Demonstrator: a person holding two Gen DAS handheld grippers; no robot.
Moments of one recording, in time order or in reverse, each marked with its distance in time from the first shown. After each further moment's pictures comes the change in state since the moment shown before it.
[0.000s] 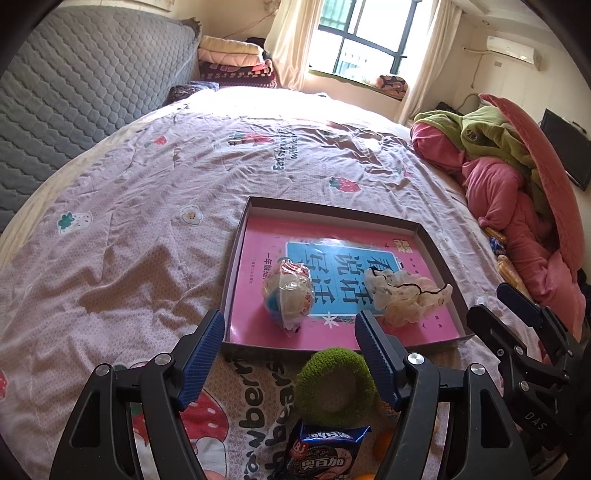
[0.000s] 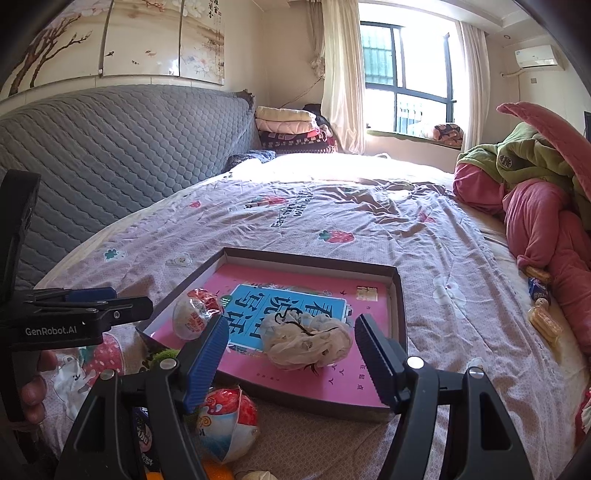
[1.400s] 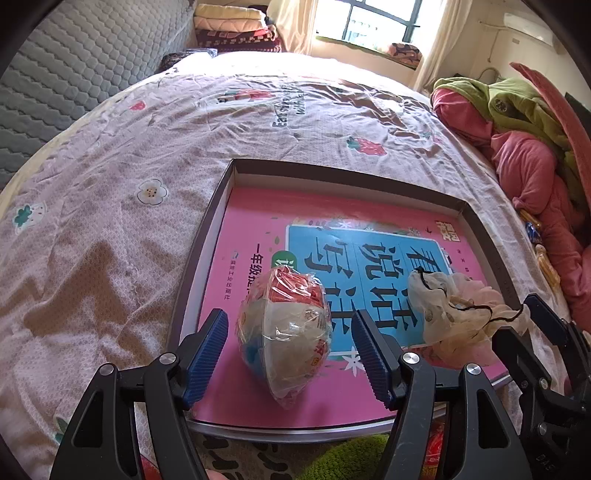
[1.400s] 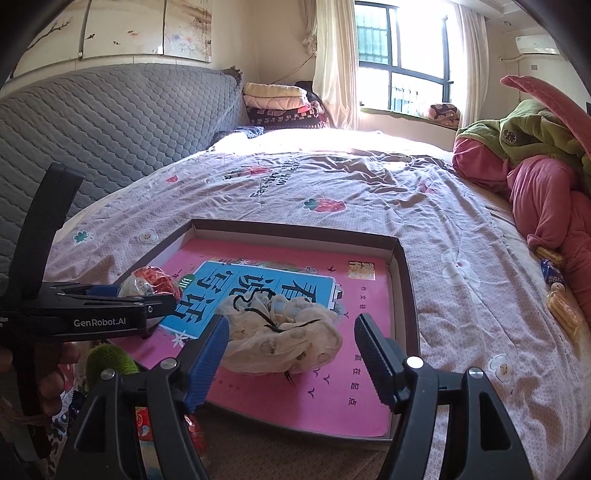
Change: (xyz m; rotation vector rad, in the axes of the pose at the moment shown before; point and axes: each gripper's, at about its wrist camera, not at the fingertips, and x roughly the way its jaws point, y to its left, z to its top) left arm 0.117 -0.009 0.023 0.003 0.128 0.036; right arm 0.072 -0.023 -0.013 0.017 0.086 -0.039
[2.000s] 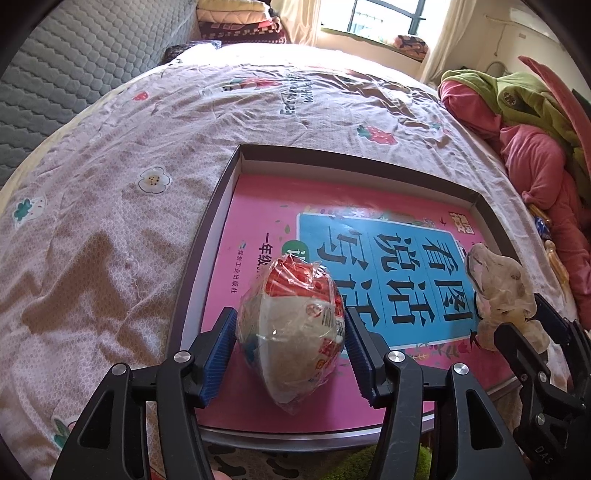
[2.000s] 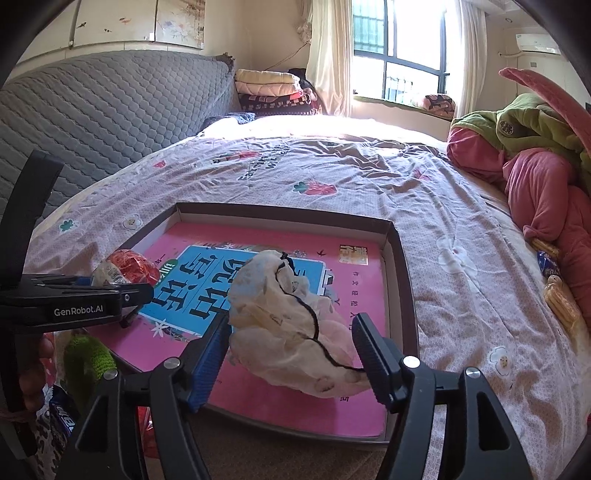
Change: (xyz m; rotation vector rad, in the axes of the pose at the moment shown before) left arm 0.016 0.003 -0.001 0.001 0.040 0.028; right arm 0.016 -0.004 -0.006 -0.001 0.052 -0.029
